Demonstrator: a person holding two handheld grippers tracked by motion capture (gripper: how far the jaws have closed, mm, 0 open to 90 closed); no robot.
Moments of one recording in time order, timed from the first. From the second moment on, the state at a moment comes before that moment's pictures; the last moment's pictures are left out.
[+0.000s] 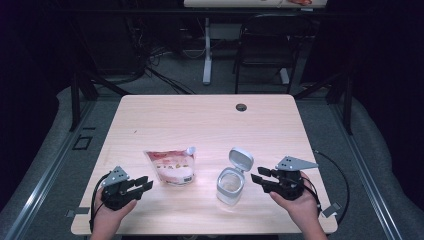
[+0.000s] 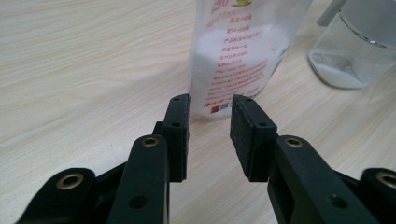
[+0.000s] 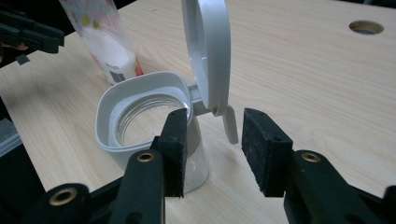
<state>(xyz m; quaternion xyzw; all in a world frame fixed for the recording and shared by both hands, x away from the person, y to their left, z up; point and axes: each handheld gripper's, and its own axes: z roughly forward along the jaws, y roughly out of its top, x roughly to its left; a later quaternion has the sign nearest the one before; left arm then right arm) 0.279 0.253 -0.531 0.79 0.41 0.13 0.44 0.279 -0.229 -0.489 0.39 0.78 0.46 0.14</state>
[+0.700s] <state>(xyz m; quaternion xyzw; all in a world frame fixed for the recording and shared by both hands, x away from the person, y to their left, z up) 0.277 0.263 -0.521 0.77 0.43 0.14 0.45 0.275 -0.242 -0.473 0.38 0.76 0.48 0.21</state>
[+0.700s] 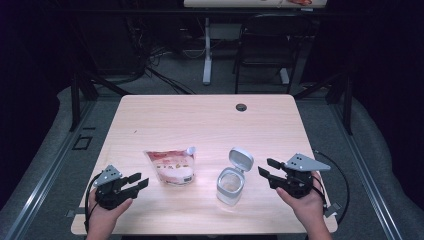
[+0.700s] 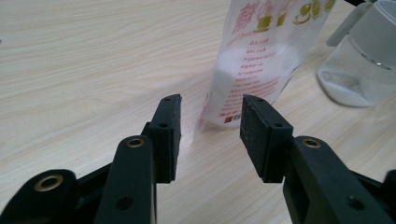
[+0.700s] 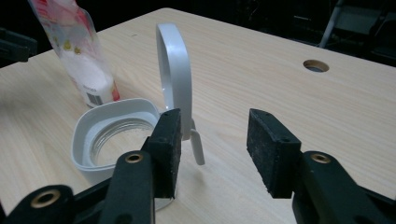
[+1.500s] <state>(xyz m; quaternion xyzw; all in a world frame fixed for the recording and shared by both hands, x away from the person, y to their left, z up) 0.305 0.243 -0.471 0.78 0.38 0.13 0.48 0.268 -0.238 -0.466 0.38 0.76 0.49 0.21</state>
